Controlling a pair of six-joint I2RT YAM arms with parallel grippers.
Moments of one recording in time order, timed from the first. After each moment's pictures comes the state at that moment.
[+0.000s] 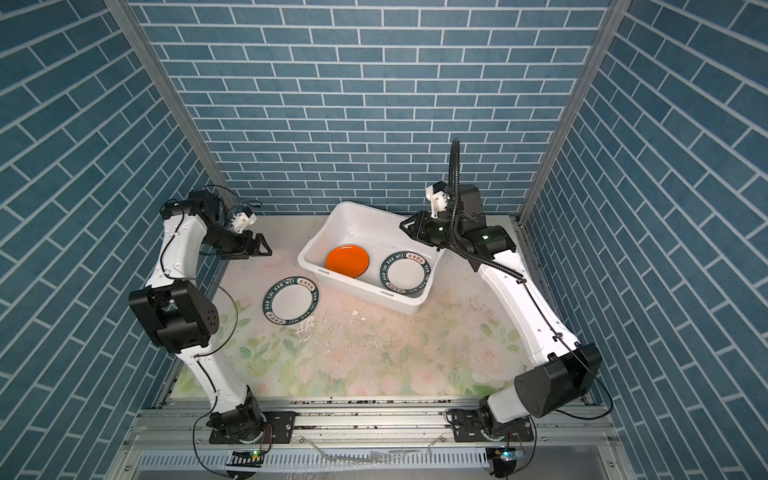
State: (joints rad) left arm 0.26 1.96 1.95 -1.38 0.43 0.30; right arm 0.47 1.46 1.58 -0.64 -0.47 0.63
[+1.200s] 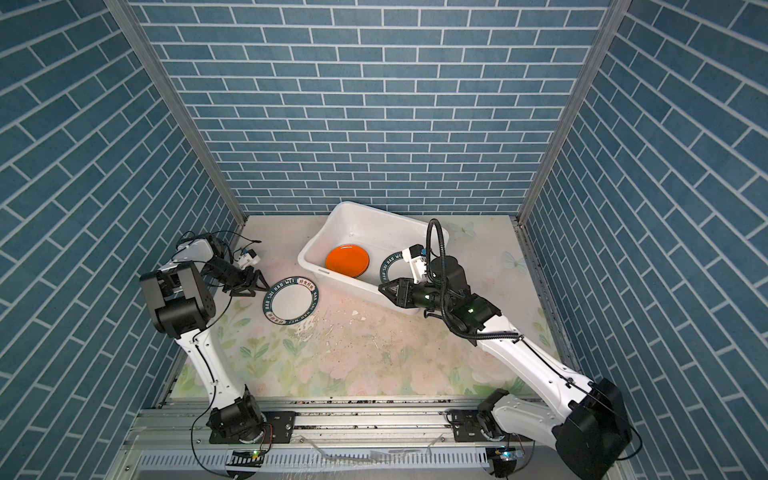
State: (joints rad) left arm 0.39 2.19 1.72 -1.25 0.48 0.43; right arm 0.68 1.13 0.87 -0.11 -0.50 0.71
